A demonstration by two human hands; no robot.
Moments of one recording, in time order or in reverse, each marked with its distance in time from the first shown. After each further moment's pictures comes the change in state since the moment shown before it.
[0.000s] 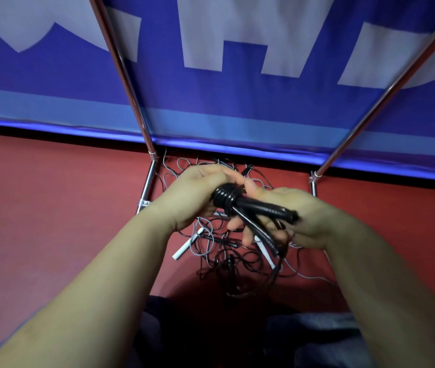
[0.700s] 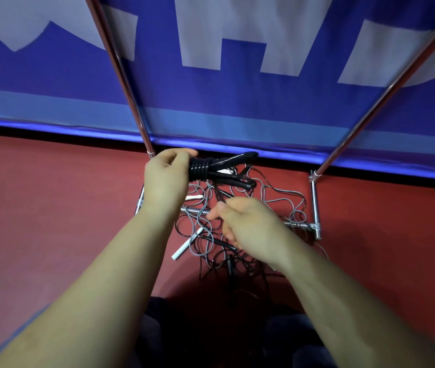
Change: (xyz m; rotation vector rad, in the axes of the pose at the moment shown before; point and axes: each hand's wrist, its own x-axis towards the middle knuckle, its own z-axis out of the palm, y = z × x) left_hand 0.015 -0.003 -0.013 -0.003 0.776 0.070; right_hand 0.020 0.007 0.046 -0.219 0.341 -0.045
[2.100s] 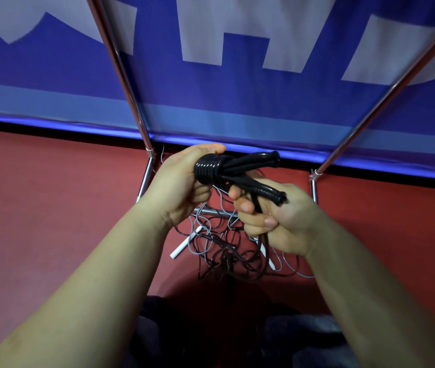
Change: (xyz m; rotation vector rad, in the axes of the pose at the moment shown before) left_hand 0.000 0.002 0.001 -0.396 -0.579 -0.230; right_hand -0.001 -0.010 -0.032 0.799 -0.278 0.068
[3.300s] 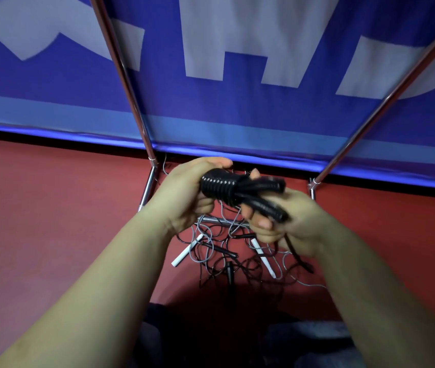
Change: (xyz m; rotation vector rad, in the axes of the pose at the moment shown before) left_hand -0.014 0.010 0.006 0.062 -0.001 -0.068; right_hand -0.009 -0.007 0.000 -0.222 0.057 -0.029
